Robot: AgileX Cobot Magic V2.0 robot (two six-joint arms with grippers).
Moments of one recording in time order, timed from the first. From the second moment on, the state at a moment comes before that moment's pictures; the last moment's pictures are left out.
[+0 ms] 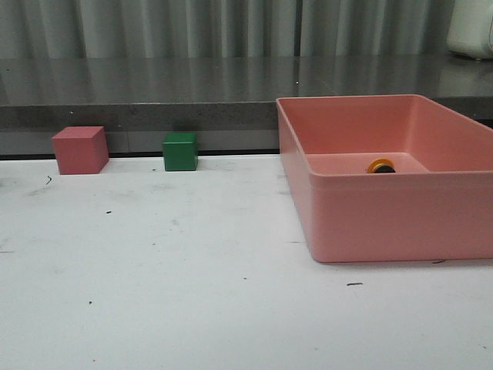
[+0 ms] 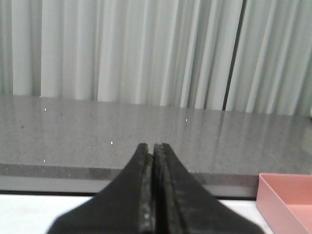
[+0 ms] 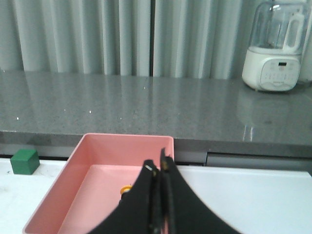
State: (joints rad) left arm -0.05 0.27 -0.75 0.01 0.52 -0.09; right arm 0.08 0.24 -0.64 -0.06 0.49 0.08
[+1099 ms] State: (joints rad) left arm -0.05 0.53 -0.69 0.04 0.68 -0.09; right arm 0.08 0.63 -0.68 -0.06 0.78 0.07
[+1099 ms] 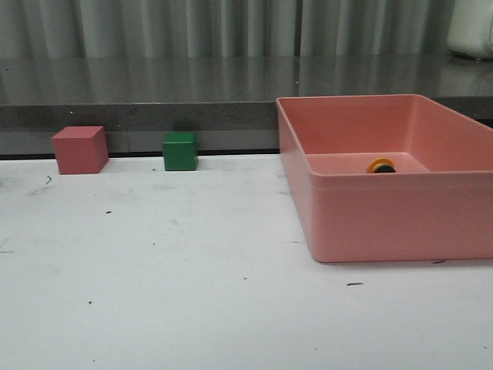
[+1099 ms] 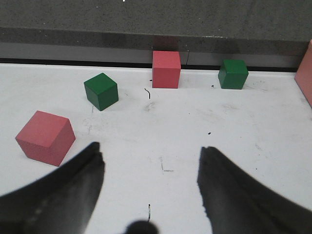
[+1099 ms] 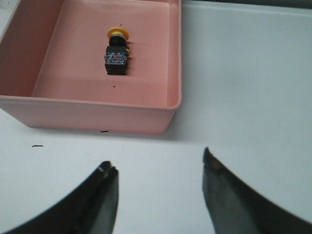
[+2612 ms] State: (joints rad) left arm -0.35 0.53 -0.74 -0.10 0.68 0.05; right arm 0.20 1.78 -1.52 0.04 0.99 -0.02
